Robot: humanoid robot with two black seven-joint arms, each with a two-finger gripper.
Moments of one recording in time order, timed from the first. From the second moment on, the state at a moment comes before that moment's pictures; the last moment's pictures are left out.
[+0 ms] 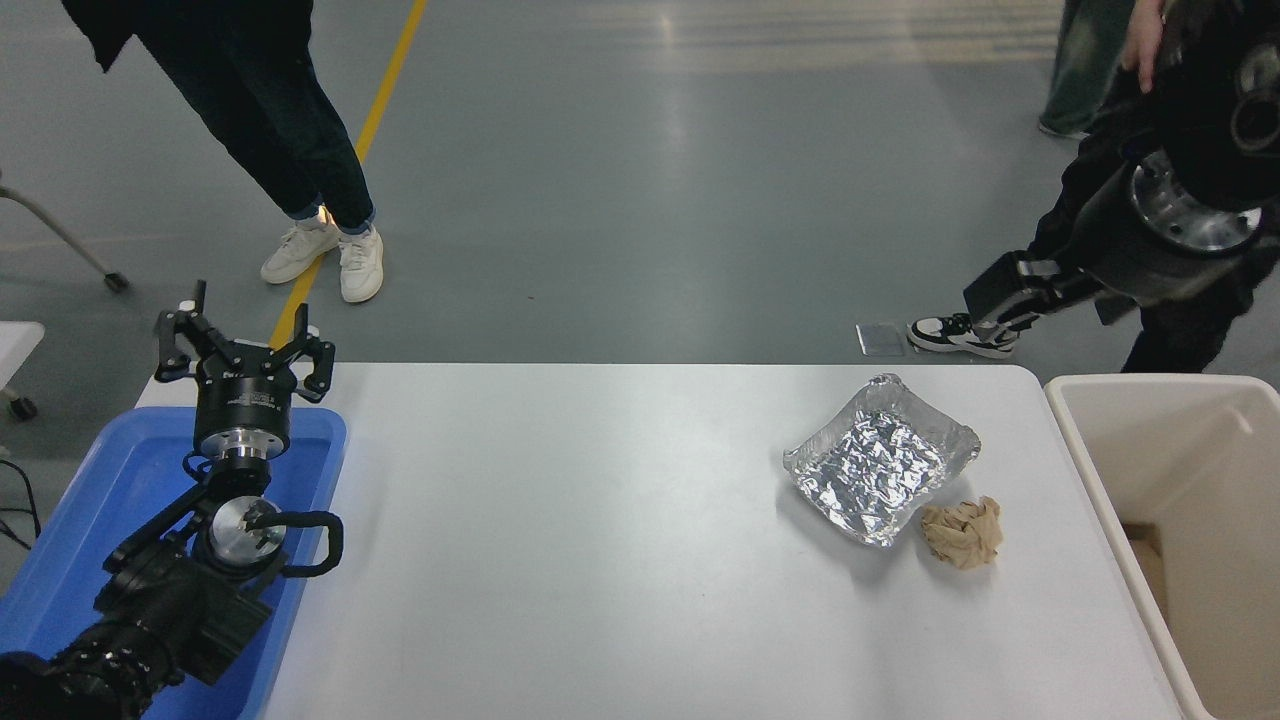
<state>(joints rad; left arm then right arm) -0.61 0.17 -1.00 -0.41 -0.12 -0.52 -0.59 2.09 -0.43 -1.23 1.27 -0.37 0.50 -0.16</state>
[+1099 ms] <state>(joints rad) -0.61 0.17 -1.00 -0.40 -0.12 -0.52 -0.59 1.29 -0.23 -0.95 0.70 -0.03 0.21 -0.27</state>
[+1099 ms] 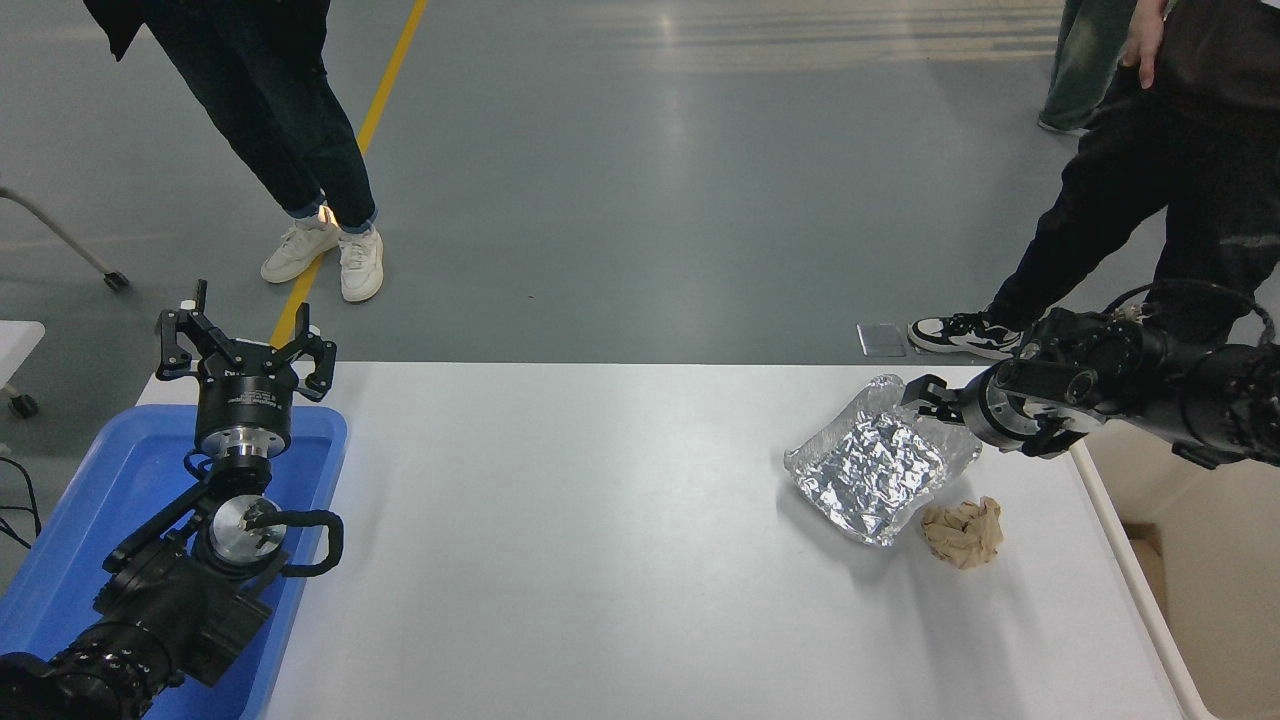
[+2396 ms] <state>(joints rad) -0.61 0.17 -1.00 -0.40 -0.12 -0.52 -0.59 1.18 -0.16 -0.85 0.64 -0.03 0.17 -0.30</state>
